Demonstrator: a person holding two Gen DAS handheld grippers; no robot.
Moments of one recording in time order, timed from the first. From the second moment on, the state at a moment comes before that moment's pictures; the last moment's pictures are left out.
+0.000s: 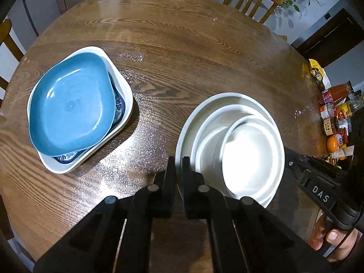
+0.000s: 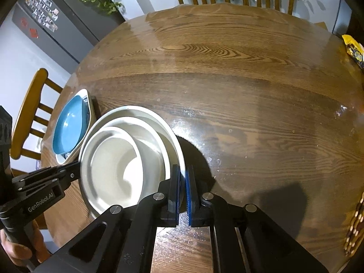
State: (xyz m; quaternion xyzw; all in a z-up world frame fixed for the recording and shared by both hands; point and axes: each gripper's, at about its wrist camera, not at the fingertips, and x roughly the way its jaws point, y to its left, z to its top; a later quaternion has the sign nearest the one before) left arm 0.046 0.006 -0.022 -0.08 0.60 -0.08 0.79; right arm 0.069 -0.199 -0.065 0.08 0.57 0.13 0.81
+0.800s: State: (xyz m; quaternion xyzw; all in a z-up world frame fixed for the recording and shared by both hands) left arm 0.039 0.002 -0.011 -0.07 0.59 -0.08 0.80; right arm 0.063 -0.201 -0.051 0.07 0.55 0.13 0.82
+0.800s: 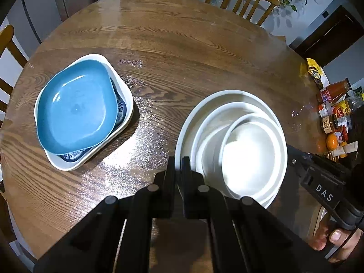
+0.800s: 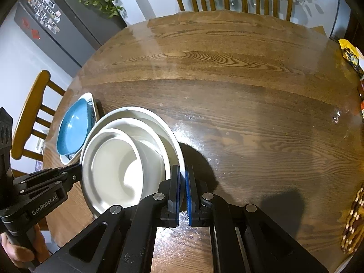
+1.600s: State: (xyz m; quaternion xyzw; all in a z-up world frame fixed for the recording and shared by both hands) left arm 0.026 0.016 0.006 -0.07 0.57 -0.06 0.82; right arm 0.056 -0.179 -0.034 0.06 0.54 0.15 0.83
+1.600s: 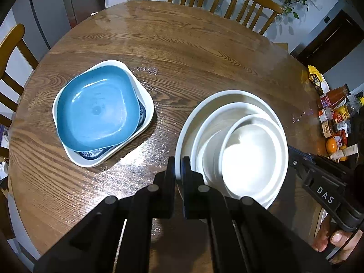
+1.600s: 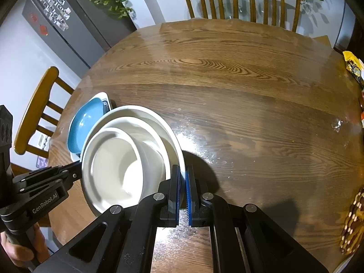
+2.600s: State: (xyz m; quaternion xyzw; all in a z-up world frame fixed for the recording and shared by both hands) left arm 0.024 0.077 0.034 -0.08 0.54 -0.03 0.83; right arm 0.064 -0.120 -0.007 0.03 0.52 0.19 0.83
